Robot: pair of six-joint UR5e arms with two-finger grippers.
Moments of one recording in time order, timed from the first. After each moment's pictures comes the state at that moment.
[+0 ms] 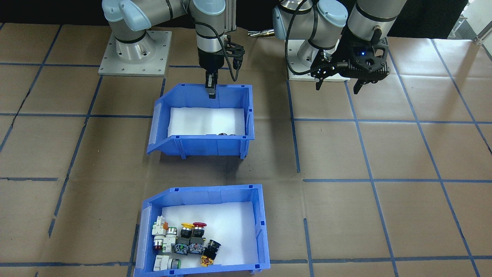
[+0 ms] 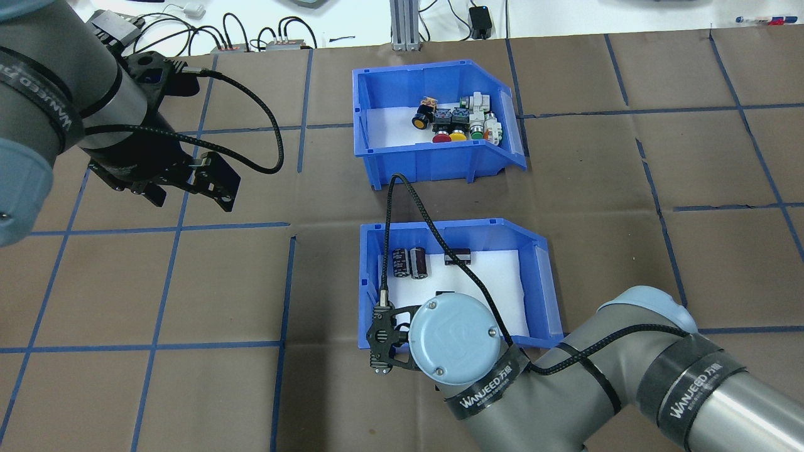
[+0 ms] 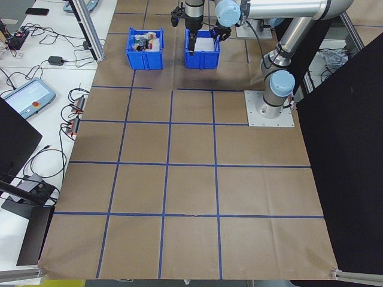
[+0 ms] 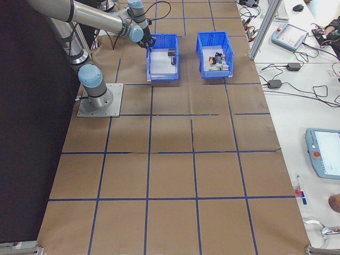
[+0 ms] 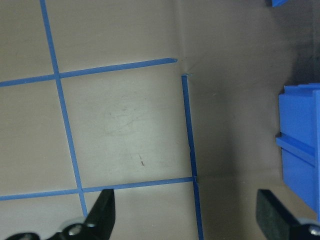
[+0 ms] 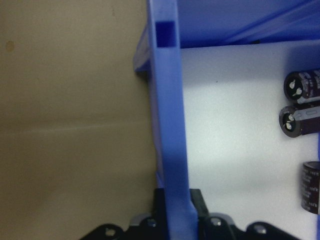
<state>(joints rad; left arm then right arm) -1.51 -1.42 -1.77 -1.52 1.59 0.18 2.17 -1.63 2.27 -2.35 -1.67 -0.92</state>
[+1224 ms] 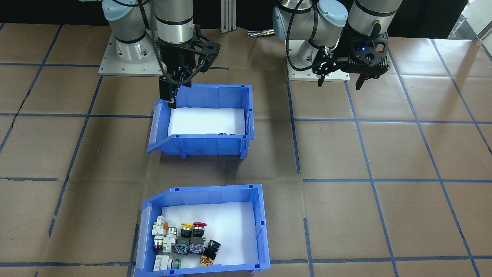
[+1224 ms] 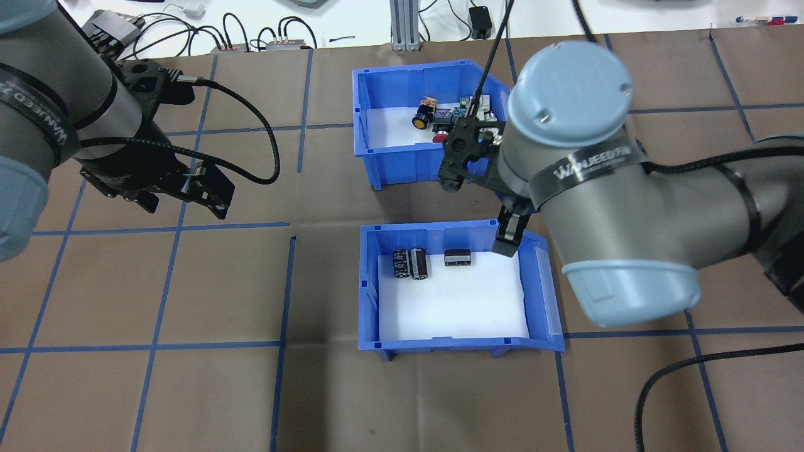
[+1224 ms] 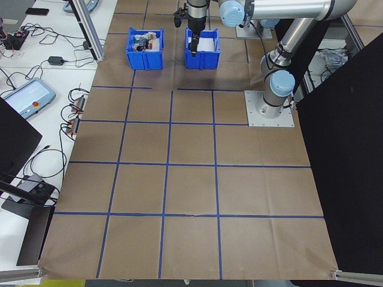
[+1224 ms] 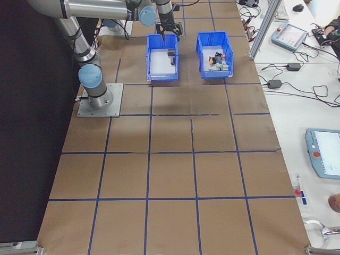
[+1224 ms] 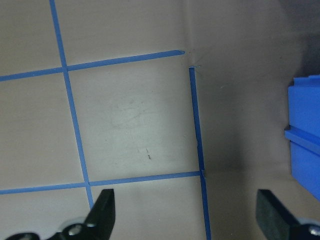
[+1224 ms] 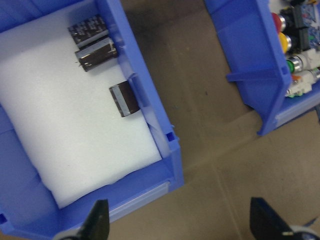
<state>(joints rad) -1.52 -1.40 -1.78 -1.52 1.61 0.18 1.79 -1.67 1.89 -2.00 -1.67 -0.90</state>
